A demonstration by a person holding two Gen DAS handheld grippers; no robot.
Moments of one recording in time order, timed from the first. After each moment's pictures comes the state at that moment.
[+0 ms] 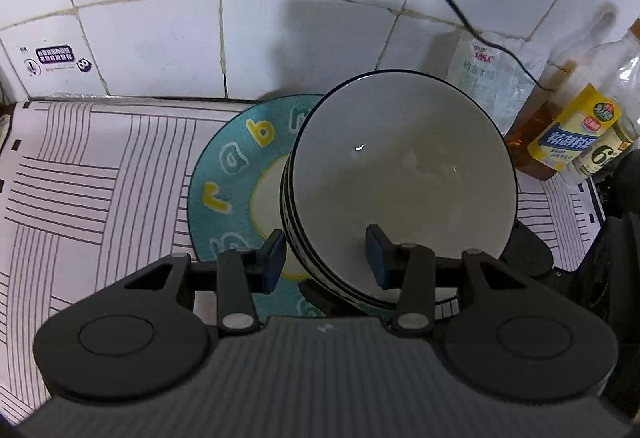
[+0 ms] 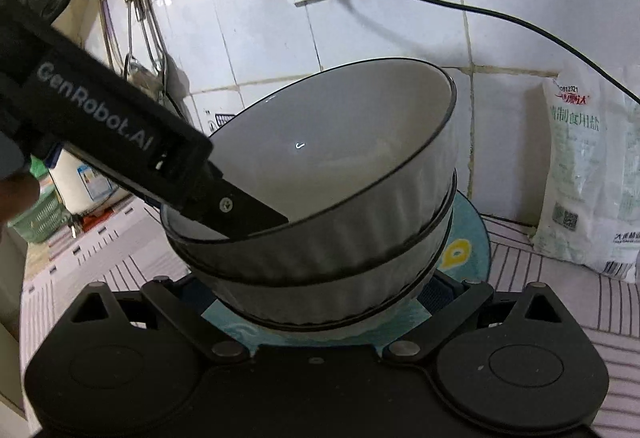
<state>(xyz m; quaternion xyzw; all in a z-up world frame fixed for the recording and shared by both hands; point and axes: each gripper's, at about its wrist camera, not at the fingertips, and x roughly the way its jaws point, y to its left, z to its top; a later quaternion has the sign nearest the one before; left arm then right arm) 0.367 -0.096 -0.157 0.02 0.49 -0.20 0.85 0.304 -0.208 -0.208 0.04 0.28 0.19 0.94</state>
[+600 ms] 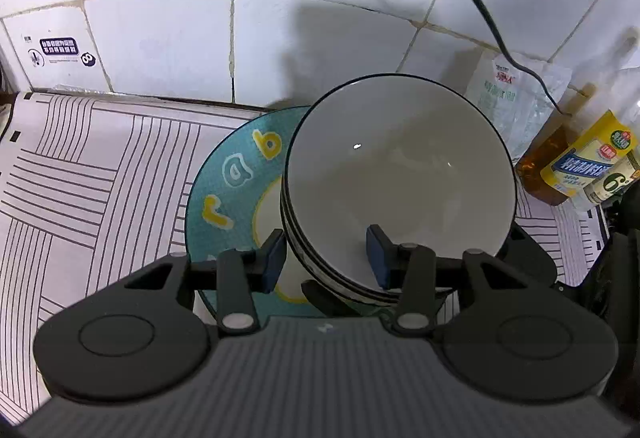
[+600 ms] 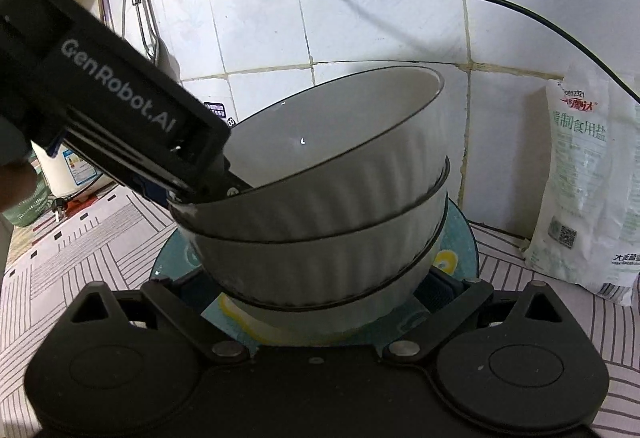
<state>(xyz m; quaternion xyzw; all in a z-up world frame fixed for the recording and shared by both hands) 0.379 -0.102 -0.162 0.00 0.48 -0.18 0.86 0.318 -0.212 -0.212 0.01 0.28 0.19 0.94</state>
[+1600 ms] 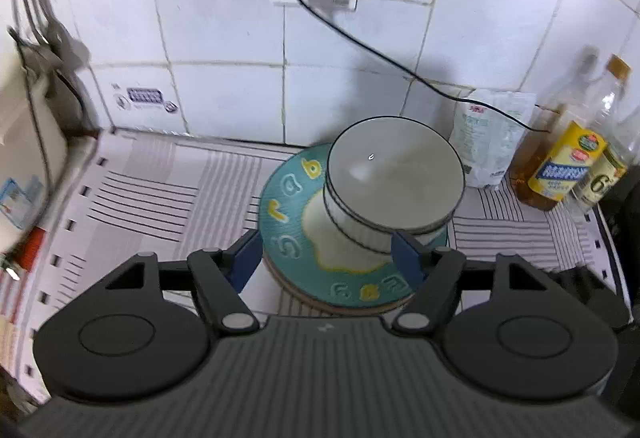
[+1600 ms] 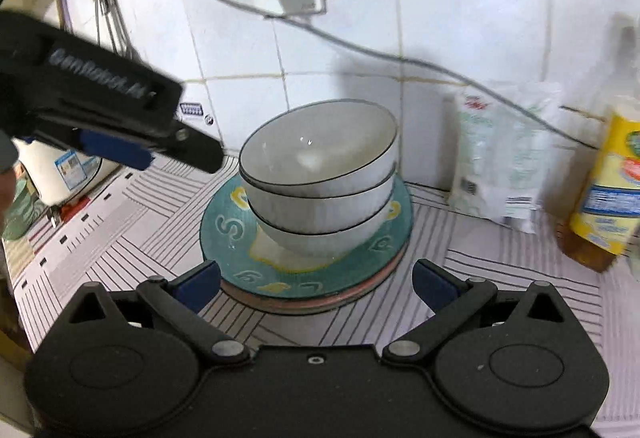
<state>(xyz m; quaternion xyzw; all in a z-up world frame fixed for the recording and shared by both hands) 0.286 -0.073 -0.088 0.03 0.40 -0.13 0.91 0.229 -0.206 -0.145 0.03 0.33 0.08 0.94</state>
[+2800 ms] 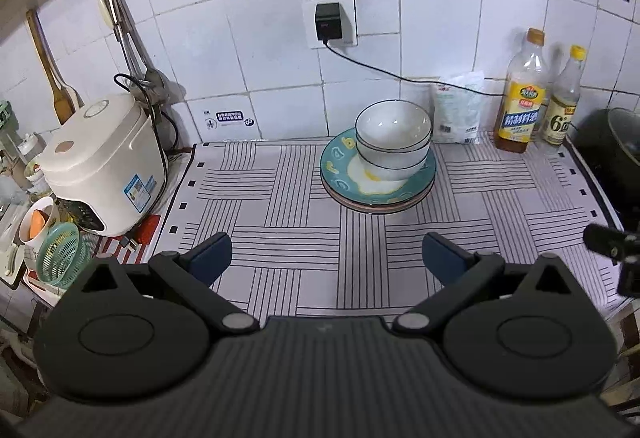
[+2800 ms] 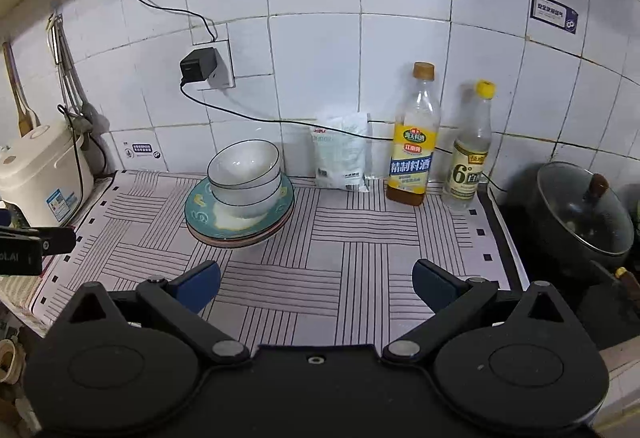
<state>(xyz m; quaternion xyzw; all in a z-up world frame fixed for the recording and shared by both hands) 0.087 -0.013 0.003 0.11 0.35 -0.11 0.93 0.022 -0.197 -0.002 0.05 0.34 -0.10 0.93</state>
